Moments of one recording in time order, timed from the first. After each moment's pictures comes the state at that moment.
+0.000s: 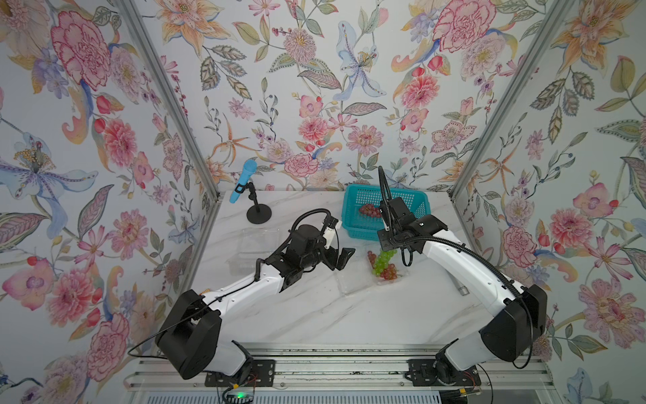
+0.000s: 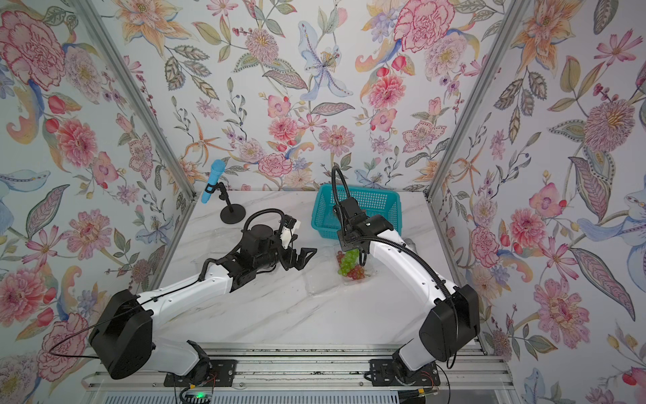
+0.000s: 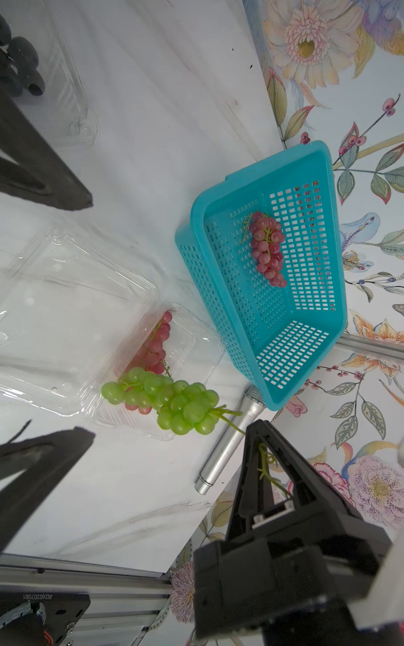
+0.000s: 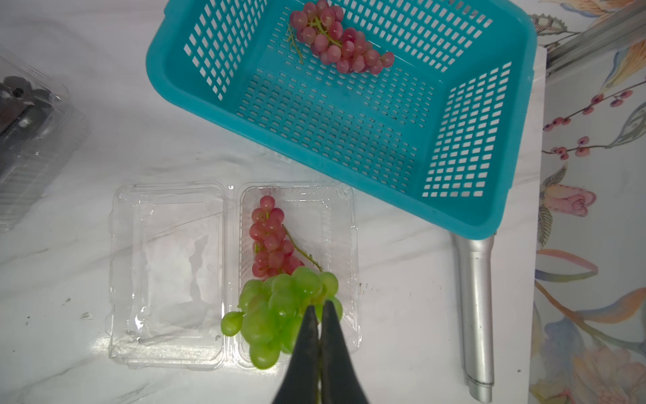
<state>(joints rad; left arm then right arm) -0.70 1.43 0.91 0.11 0.18 -0.14 0.57 1.53 1.42 -0.93 0.34 0.19</state>
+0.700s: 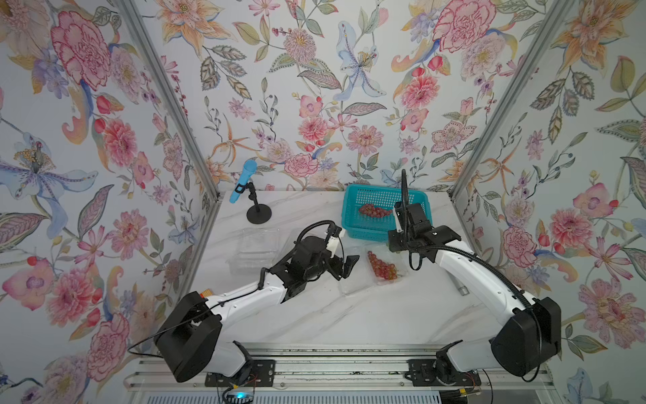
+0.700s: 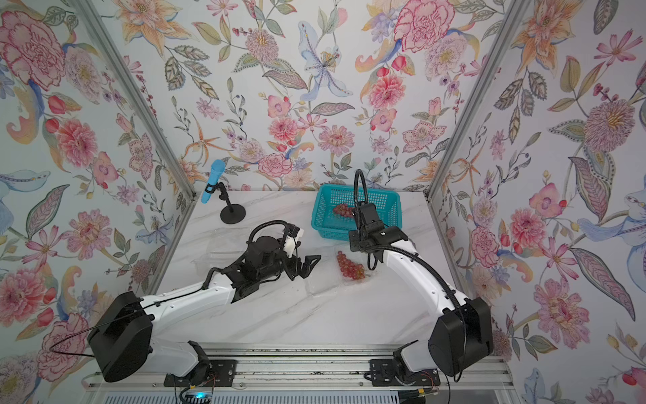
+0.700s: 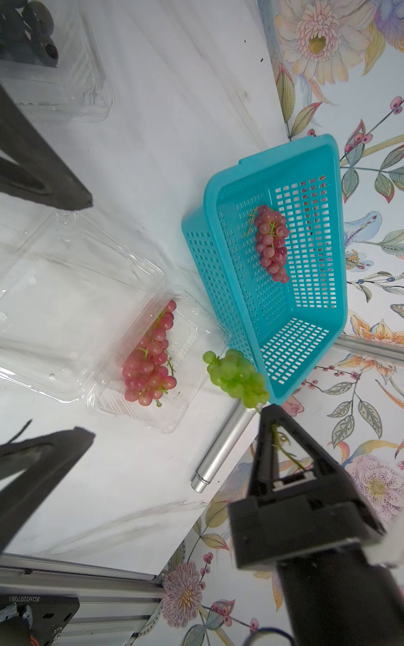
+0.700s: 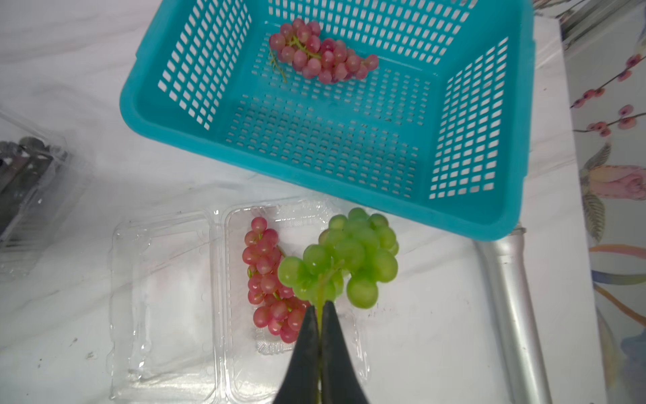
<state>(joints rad) -0.79 1.43 0.85 0.20 0.08 -0.19 0.47 1.43 1.18 -0.69 0.22 0.22</state>
